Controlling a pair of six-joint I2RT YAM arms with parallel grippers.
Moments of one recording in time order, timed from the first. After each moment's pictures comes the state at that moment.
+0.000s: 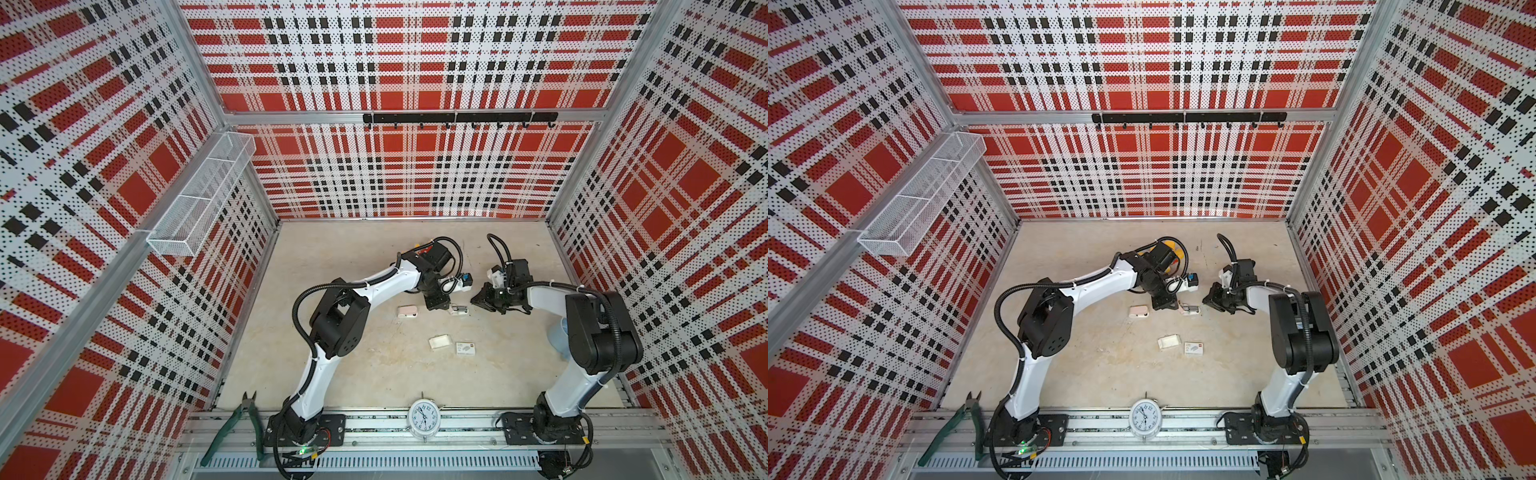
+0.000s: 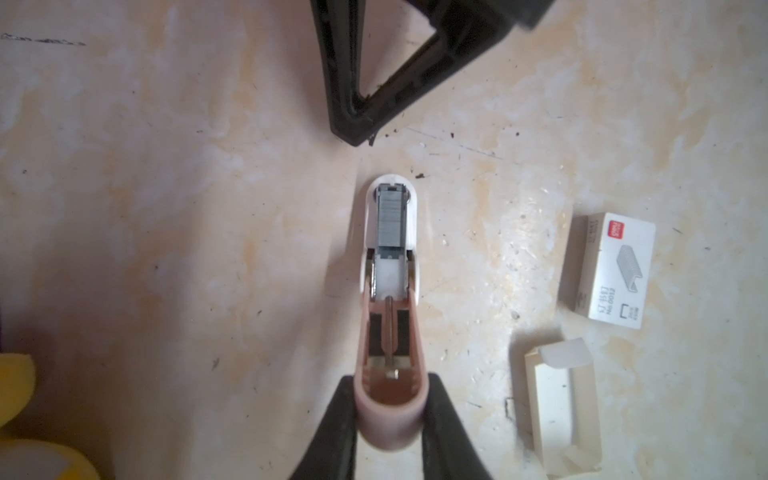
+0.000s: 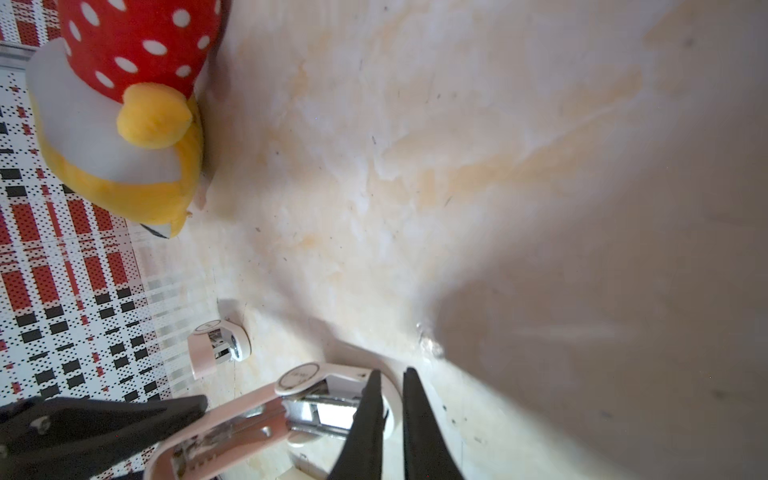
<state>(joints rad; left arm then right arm) -0.76 2.18 1.79 -0.80 0.33 0.62 0.09 1.74 0.89 -0.23 -0.56 0.48</state>
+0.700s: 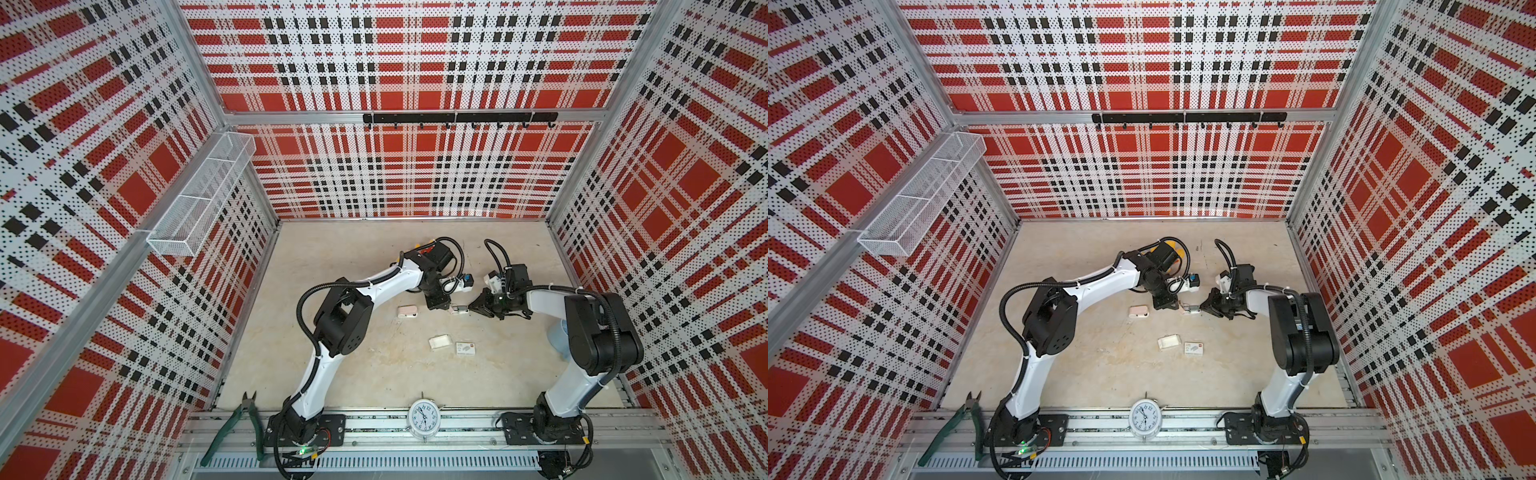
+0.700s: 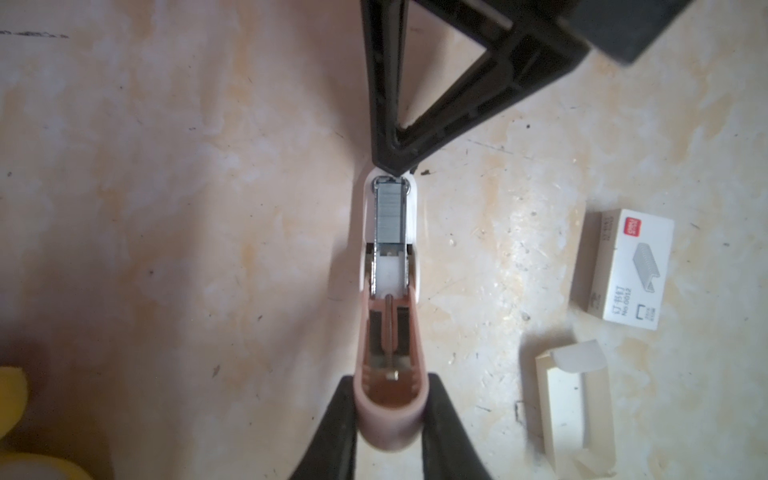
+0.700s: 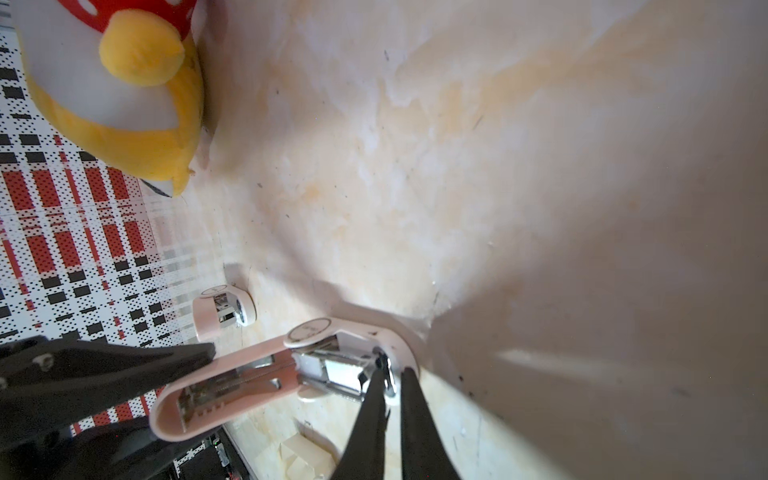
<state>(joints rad) -0.77 2.21 1.84 -0.84 0.31 0.63 0.10 1.74 0.84 -0.22 -0.63 0.45</state>
